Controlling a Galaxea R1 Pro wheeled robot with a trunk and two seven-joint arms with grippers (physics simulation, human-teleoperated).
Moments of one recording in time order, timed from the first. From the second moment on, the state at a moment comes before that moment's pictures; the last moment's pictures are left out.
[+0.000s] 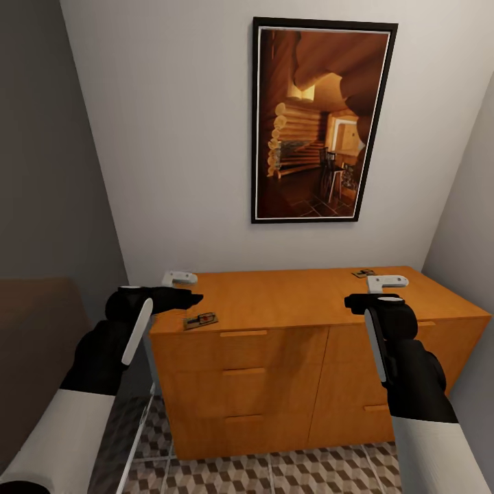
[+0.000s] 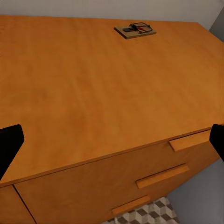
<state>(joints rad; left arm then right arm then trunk) -0.76 0.04 -0.11 -1.36 0.08 1.00 -0.16 -0.66 -0.01 -0.07 -1.54 0.21 1.04 -0.14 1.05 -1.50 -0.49</state>
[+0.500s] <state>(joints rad) -0.90 0.04 -0.11 -1.18 0.08 1.03 -0.16 -0.66 -0.01 -0.07 -1.54 0.22 1.04 -0.14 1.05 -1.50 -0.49</state>
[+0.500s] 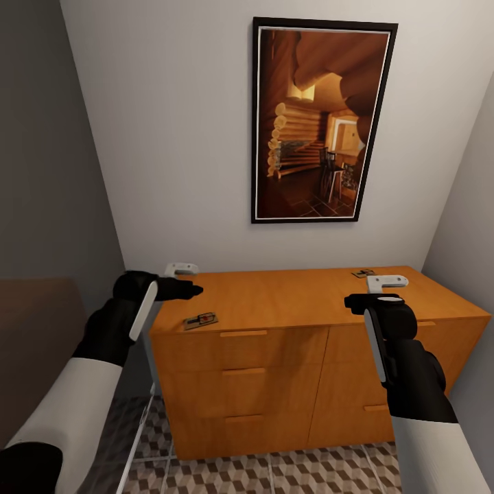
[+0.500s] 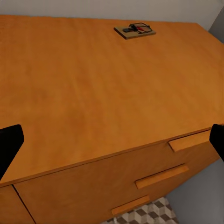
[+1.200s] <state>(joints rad) -0.95 0.03 -0.11 -1.07 0.08 1.04 -0.24 -0.66 -0.01 -0.07 -1.54 0.21 1.04 -0.14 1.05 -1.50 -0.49</state>
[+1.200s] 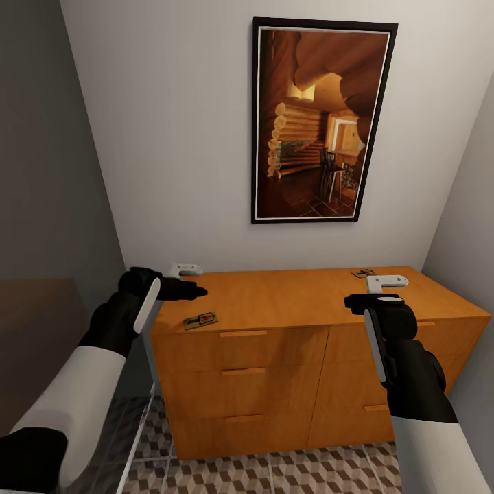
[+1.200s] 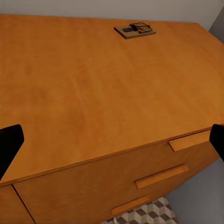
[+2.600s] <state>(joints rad) -0.98 0.03 -0.21 -0.95 0.08 1.04 -0.30 -0.66 -0.01 -0.07 -1.54 0.21 1.04 -0.14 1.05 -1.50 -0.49</state>
